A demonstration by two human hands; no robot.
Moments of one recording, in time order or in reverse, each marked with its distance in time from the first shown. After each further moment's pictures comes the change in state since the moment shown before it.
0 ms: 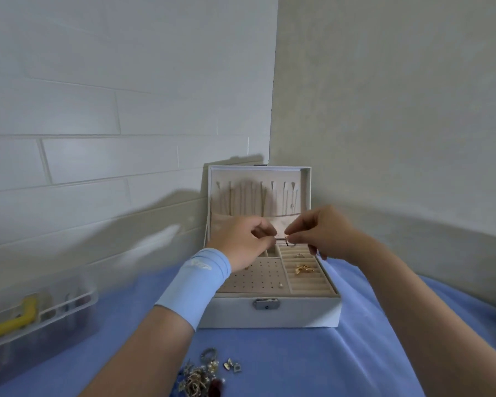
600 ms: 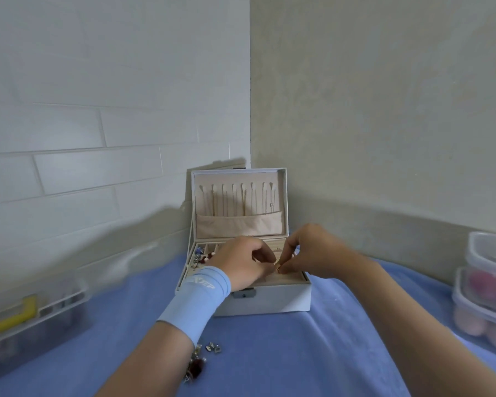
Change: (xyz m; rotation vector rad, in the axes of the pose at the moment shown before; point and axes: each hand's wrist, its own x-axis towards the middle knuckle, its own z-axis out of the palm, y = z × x) left_hand -0.028 0.023 0.034 0.137 -0.119 0.018; right_hand -0.050 0.011 -0.011 -0.329 -0.101 -0.068
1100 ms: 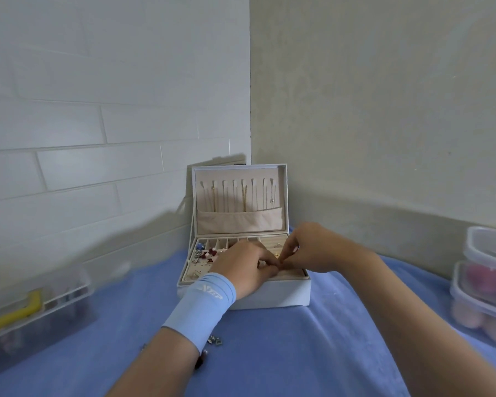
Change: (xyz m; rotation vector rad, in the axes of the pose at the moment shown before) left_hand -0.010 -0.001 0.012 0.200 -0.033 0.094; right_hand 0.001 -0.001 -0.001 -0.126 -0.089 -0.016
